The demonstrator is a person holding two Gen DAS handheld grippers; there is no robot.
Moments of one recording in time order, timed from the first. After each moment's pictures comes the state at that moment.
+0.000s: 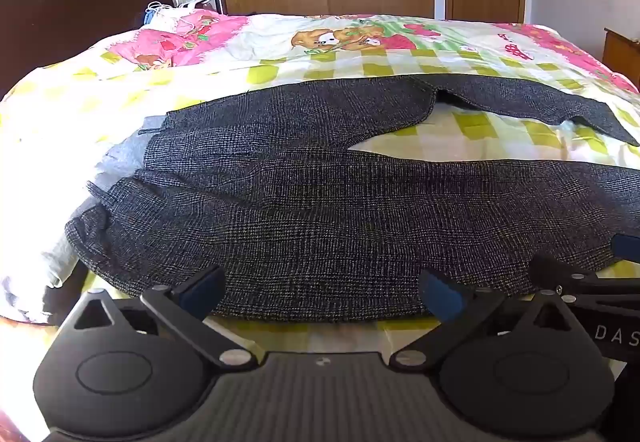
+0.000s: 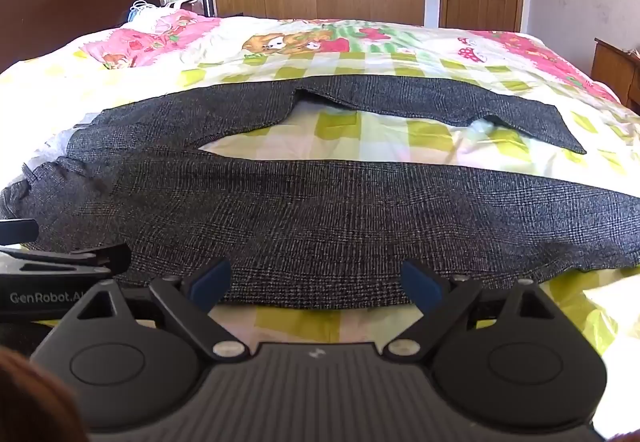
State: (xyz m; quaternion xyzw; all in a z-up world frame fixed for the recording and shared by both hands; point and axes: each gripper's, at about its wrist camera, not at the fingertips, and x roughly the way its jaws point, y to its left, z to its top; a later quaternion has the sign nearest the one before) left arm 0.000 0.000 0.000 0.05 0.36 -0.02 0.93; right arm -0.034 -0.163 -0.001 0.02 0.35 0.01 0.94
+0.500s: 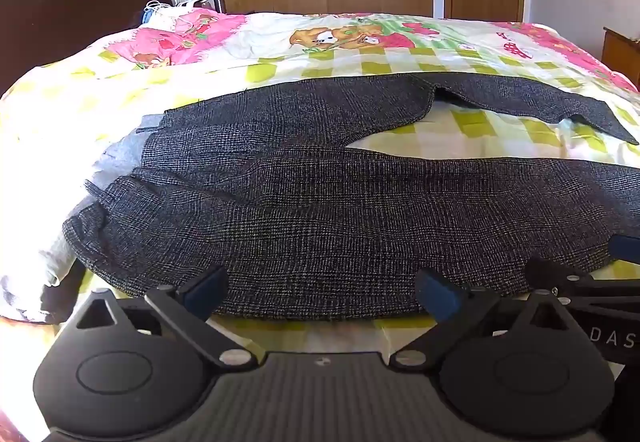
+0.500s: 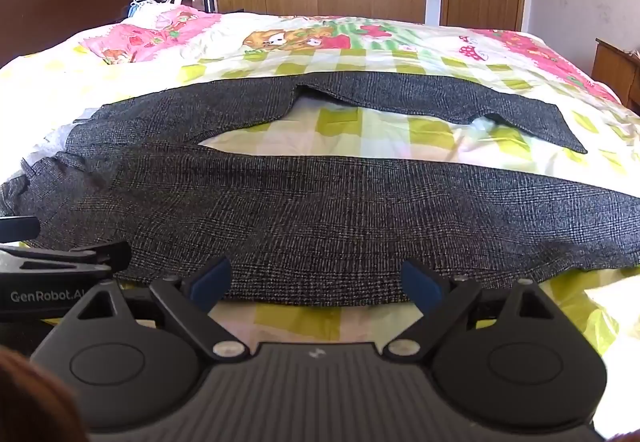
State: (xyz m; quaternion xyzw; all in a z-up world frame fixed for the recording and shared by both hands) left arm 0.004 -0.003 -0.002 0.05 0.37 -0.02 0.93; right arm -0.034 -0.161 -0.003 0.02 0.35 0.00 0.94
